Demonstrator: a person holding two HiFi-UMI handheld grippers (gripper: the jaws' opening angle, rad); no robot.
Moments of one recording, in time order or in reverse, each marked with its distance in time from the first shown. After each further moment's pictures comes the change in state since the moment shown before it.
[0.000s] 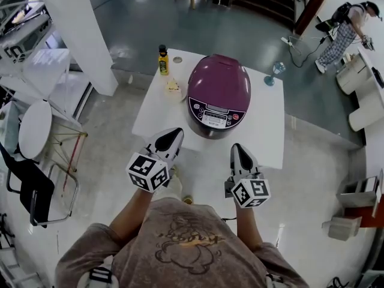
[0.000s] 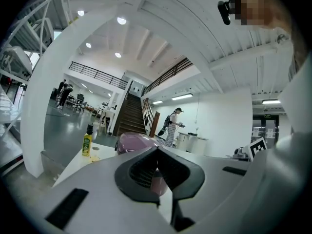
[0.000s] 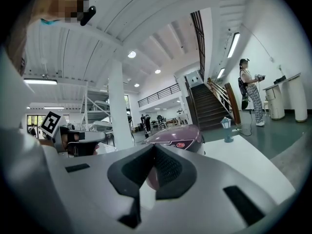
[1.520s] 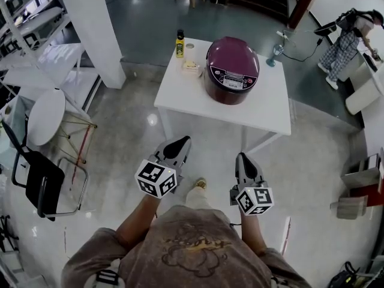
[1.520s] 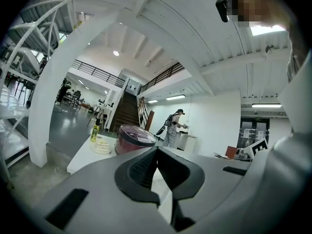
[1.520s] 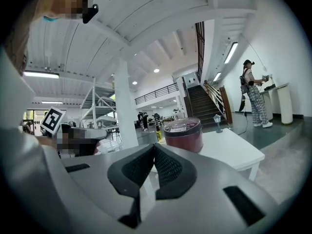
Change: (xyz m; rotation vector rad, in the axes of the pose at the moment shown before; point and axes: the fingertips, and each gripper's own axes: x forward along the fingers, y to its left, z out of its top) left arm -0.197 -0.058 -0.042 -0.017 0.015 -0.068; right arm -0.166 0.143 -0.060 -0.031 0.017 -0.073
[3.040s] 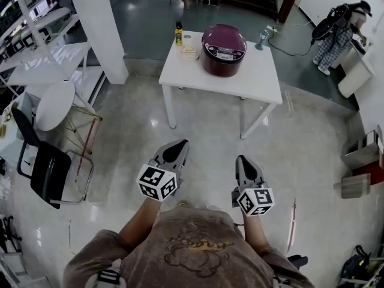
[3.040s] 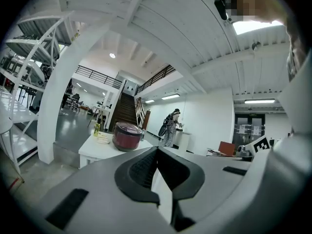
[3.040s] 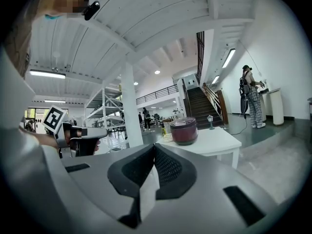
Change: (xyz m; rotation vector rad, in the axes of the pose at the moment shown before) left arm -0.173 -0.126 -0.041 0.041 0.007 -0.006; right arm -0.205 0.082 -0.034 -0.010 -0.007 -0.012
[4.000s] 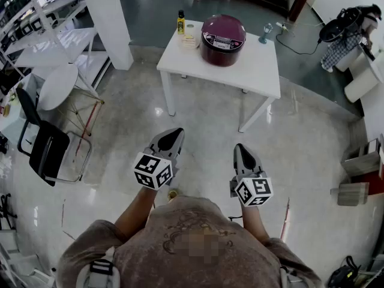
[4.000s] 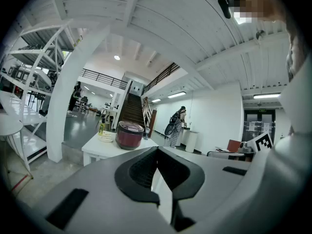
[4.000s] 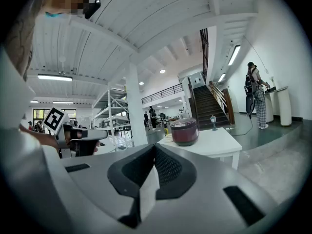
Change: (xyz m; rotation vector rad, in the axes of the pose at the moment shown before) left arm 0.018 -0.049 -0.012 0.012 0.014 0.111; right arm -0.023 -0.051 0.013 -0.014 0.015 0.085
